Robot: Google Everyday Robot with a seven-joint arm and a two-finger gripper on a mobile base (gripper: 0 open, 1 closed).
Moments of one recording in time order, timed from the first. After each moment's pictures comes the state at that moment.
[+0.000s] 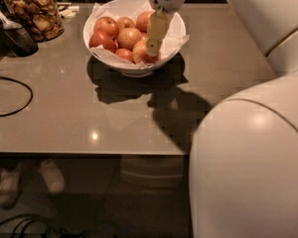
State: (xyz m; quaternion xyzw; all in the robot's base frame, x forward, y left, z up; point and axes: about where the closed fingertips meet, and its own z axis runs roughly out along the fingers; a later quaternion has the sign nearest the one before) arm 0.648 -0.035 0.962 -0.59 0.80 0.01 0.12
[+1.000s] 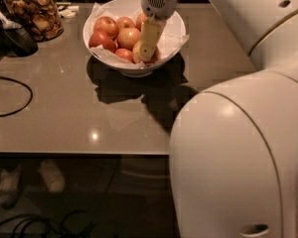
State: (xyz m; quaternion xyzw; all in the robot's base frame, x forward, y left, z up) arm 0.656 -0.022 0.938 -0.59 0.80 0.04 0.10
